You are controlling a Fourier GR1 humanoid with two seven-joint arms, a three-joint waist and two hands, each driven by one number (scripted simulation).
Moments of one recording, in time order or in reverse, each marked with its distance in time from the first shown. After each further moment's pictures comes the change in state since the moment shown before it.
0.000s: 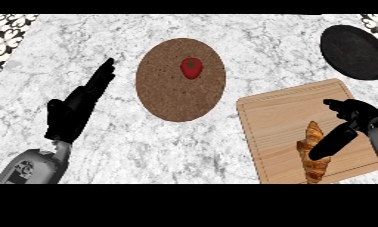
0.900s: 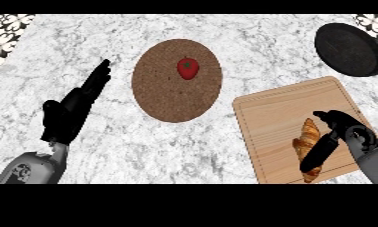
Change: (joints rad) left arm 0.032 -0.034 0.059 -0.003 -0.042 -0.038 0.011; right arm -0.002 0.040 0.121 0.039 0.069 -0.007 0.021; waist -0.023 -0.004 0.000
